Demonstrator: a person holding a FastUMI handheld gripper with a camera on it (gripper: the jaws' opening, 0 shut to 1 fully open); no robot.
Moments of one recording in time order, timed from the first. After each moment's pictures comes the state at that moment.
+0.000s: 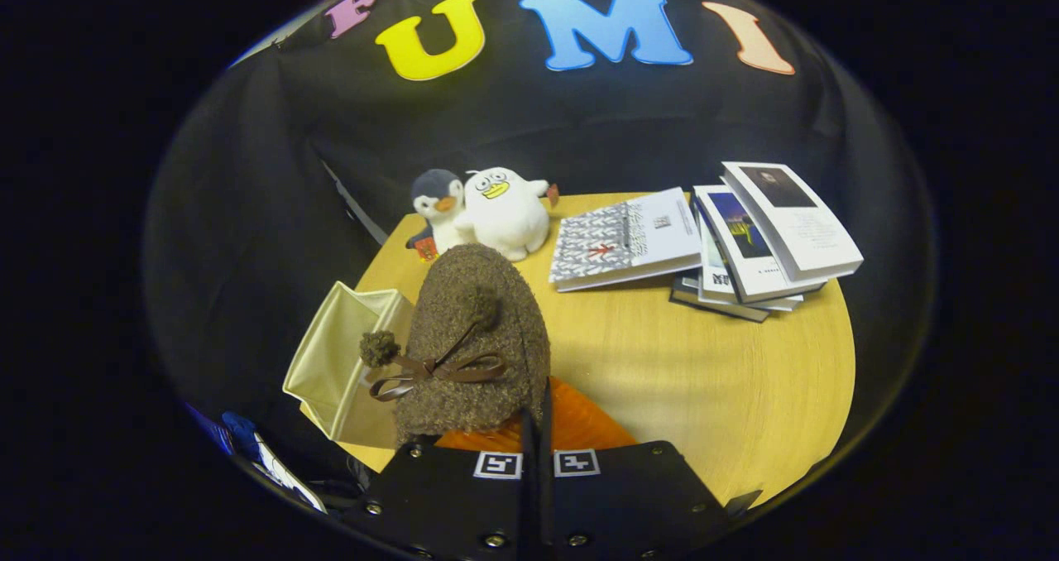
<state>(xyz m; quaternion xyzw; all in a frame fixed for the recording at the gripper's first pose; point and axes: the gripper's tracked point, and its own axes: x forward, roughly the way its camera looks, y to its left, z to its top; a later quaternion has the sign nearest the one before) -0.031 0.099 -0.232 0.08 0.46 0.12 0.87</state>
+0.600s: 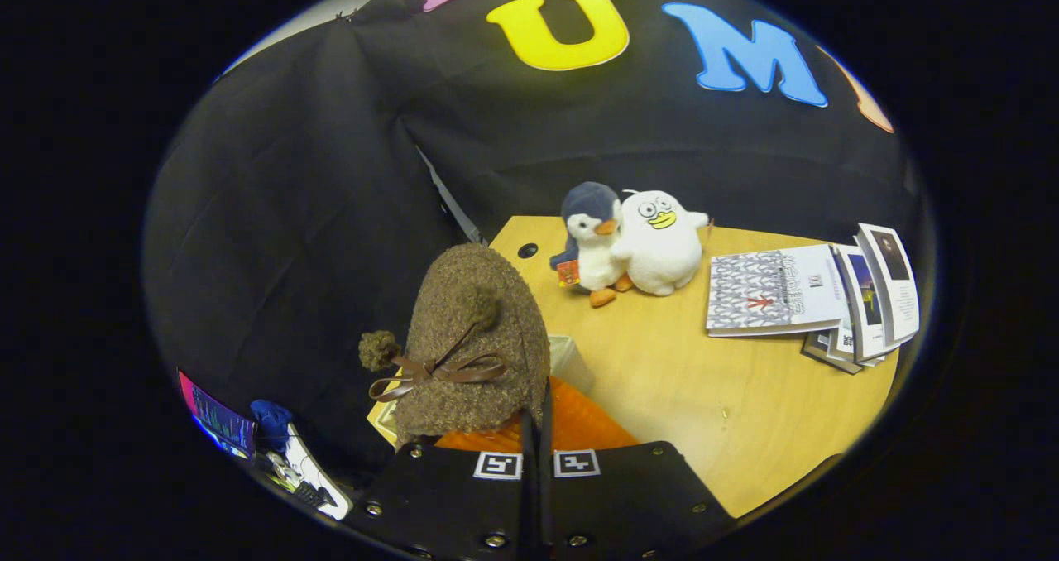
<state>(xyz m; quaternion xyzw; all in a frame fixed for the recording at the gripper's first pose) -0.001 0.290 -0.214 0.06 0.47 0.24 0.85</state>
